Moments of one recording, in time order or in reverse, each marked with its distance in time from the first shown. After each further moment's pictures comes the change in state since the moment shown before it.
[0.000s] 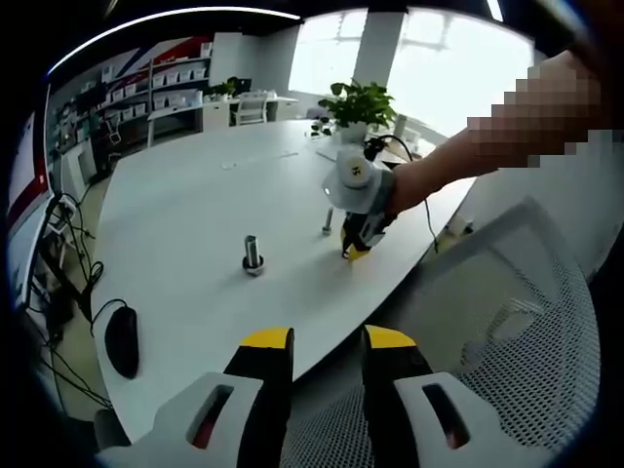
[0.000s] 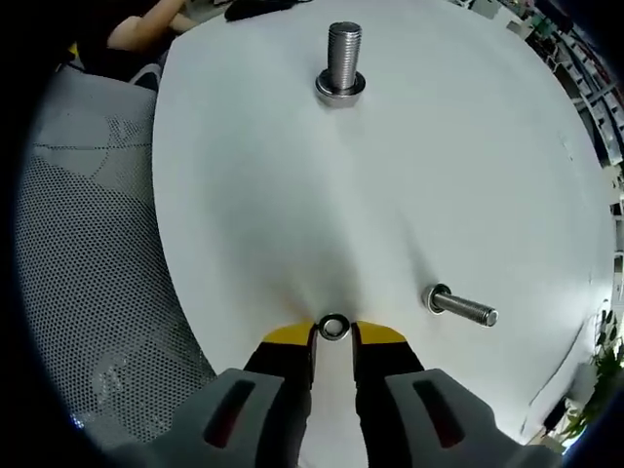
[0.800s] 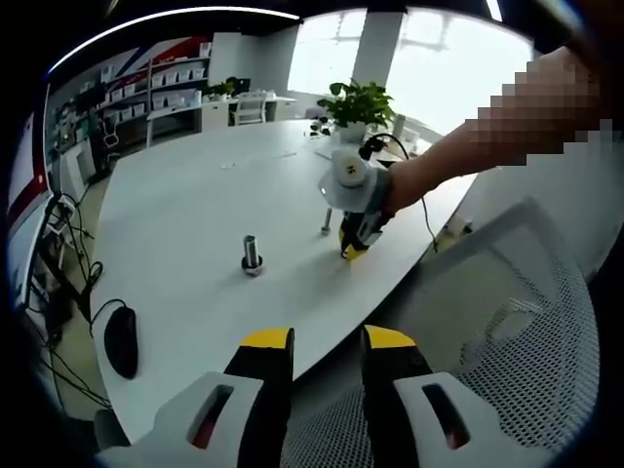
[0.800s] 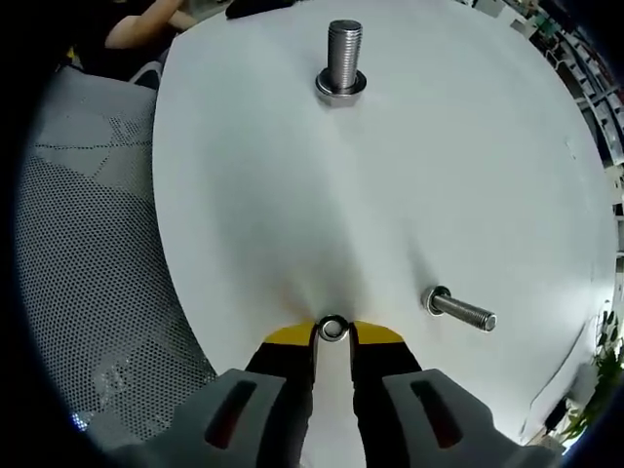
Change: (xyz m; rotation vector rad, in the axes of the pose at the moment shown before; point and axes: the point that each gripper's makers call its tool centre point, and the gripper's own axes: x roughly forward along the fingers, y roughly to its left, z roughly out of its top) left arm 0.000 0.000 0.000 -0.001 -0.001 -0.005; right arm -0.001 -0.004 0.001 0.028 0.002 0.013
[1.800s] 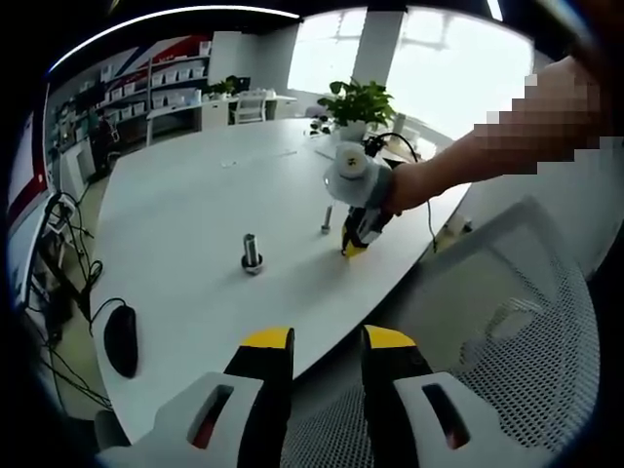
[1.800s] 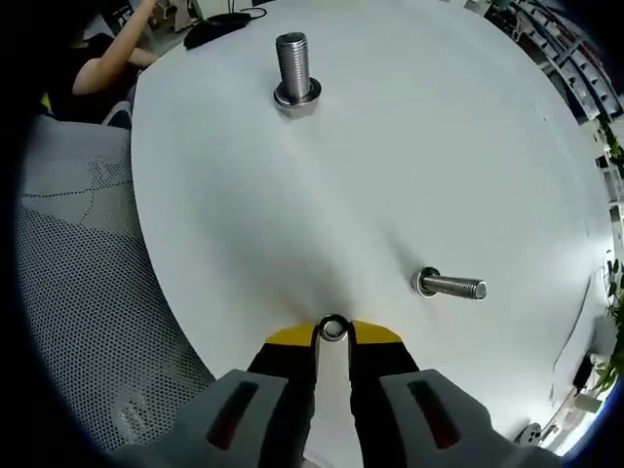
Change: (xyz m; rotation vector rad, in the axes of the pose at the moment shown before) left arm 0.000 0.000 0.000 -0.003 0.003 0.002; right arm -0.007 0.001 -0.005 0.196 -0.056 -0.040
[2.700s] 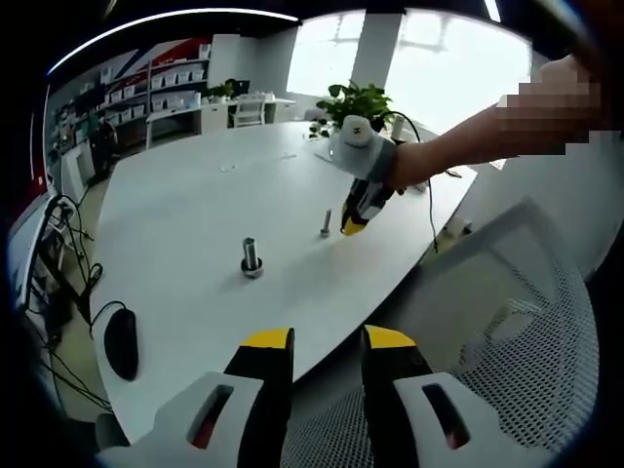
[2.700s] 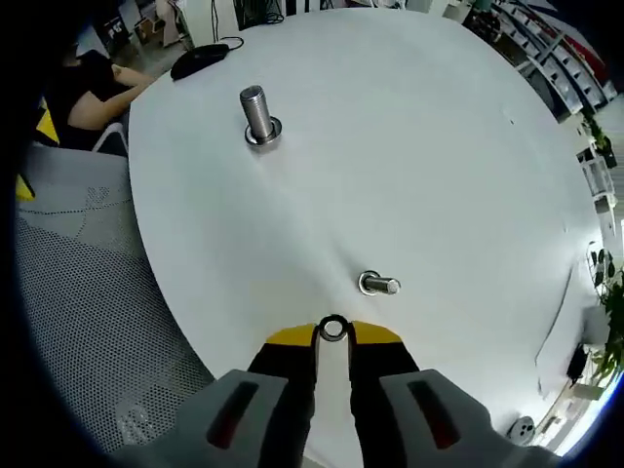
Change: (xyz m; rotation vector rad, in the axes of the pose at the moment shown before) left arm 0.000 0.001 0.003 0.004 -0.013 -0.003; right arm -0.033 -0.036 0.011 0.051 -0.065 -0.054
